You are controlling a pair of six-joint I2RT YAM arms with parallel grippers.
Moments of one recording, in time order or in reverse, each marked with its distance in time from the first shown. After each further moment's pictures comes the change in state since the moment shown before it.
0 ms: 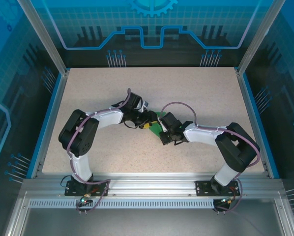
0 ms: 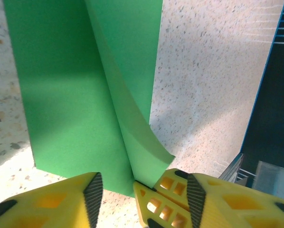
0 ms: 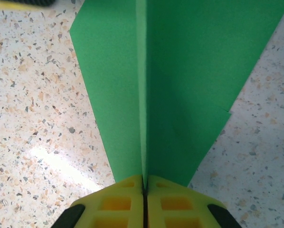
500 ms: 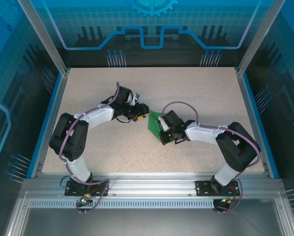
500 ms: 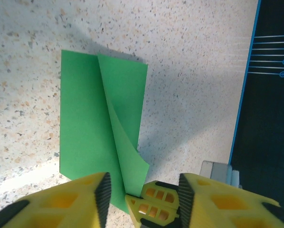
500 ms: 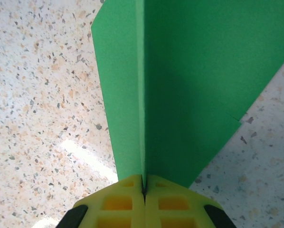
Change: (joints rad) left arm 0.087 -0.081 -0.007 -0.019 -0.001 0.035; right arm -0.054 0.000 -0.004 0.018 -0.169 0.000
